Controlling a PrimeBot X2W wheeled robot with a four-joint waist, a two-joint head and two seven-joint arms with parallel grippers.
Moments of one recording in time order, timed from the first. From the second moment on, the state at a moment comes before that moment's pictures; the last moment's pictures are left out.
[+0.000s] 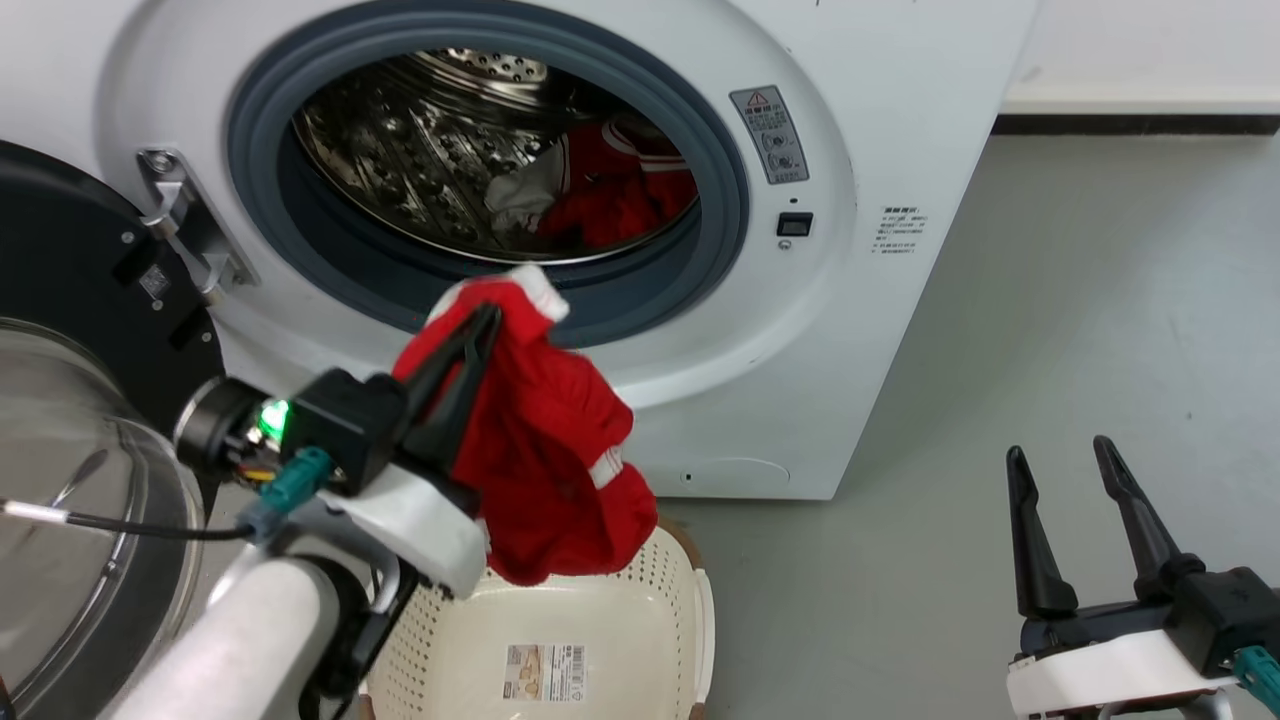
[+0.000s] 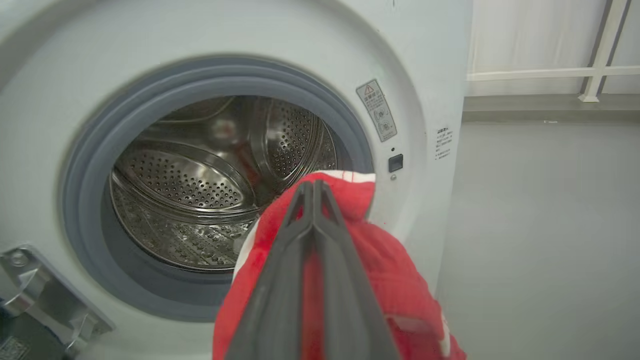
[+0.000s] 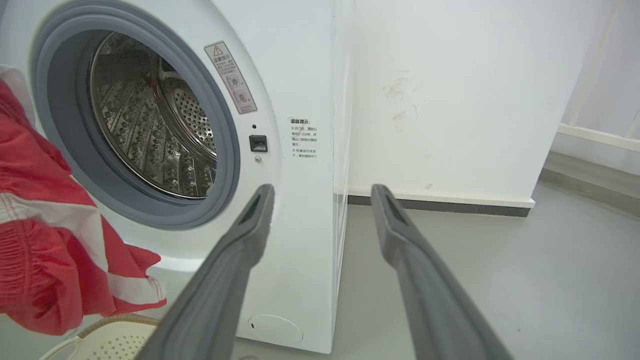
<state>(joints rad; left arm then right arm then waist) -0.39 0.55 -0.54 -0.13 -0.46 0.11 0.00 0.04 -0.05 -0.02 -0.02 0.05 0.13 -0.26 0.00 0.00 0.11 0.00</state>
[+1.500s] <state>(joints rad) -0.87 0.25 -0.76 1.23 -0.46 -0.12 -0.07 -0.31 -0.05 -0.09 -0.14 0.11 0.13 -0.26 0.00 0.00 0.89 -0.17</state>
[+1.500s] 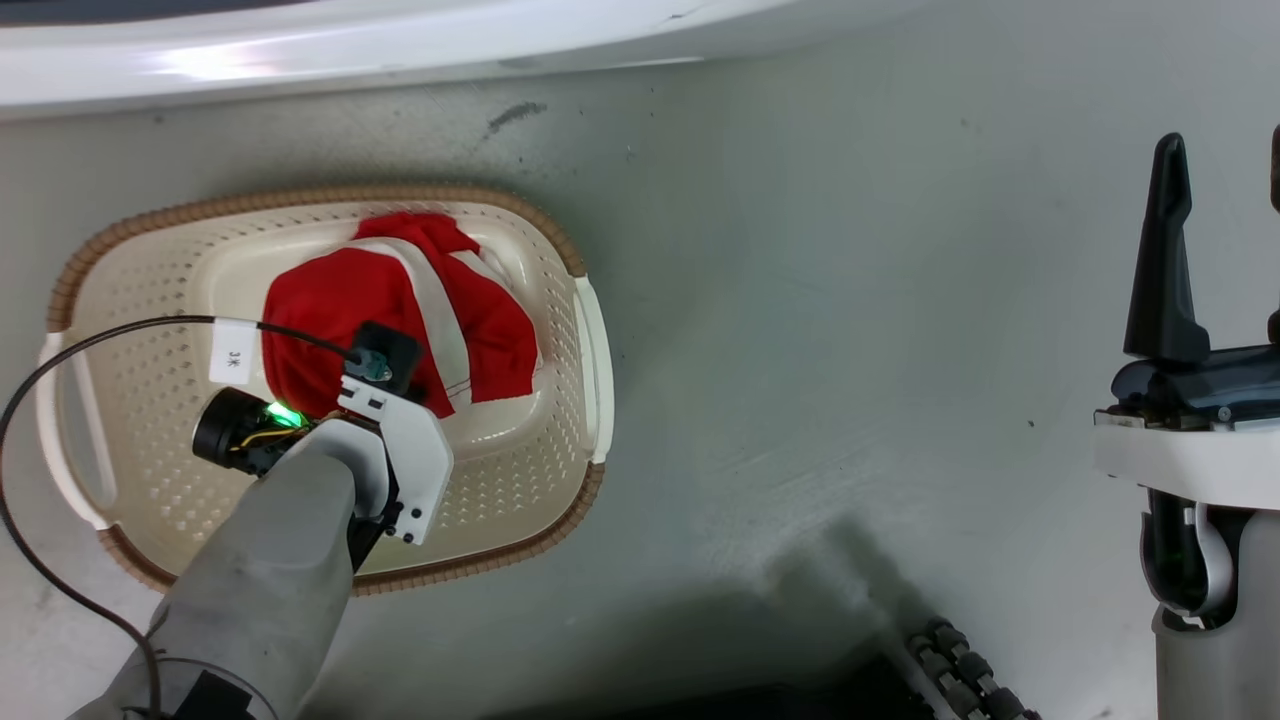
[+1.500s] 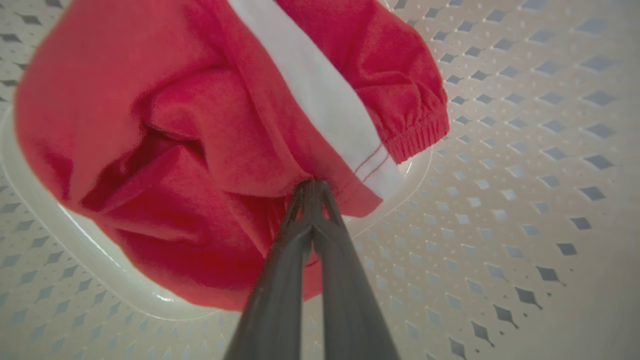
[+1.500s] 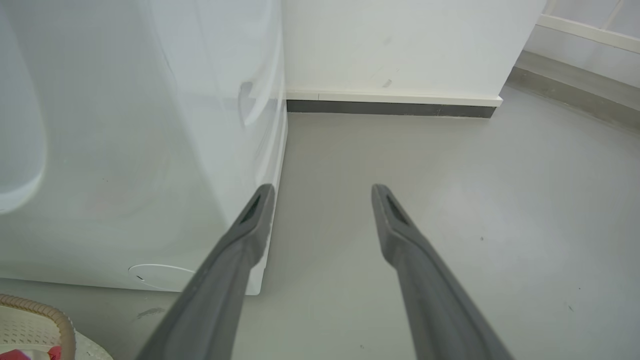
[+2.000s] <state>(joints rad) -0.84 0.21 -0.78 1.28 -0.49 -0.13 -0.09 -0.33 -0.05 -0.07 -0.13 0.10 0.13 -0.26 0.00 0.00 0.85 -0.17</state>
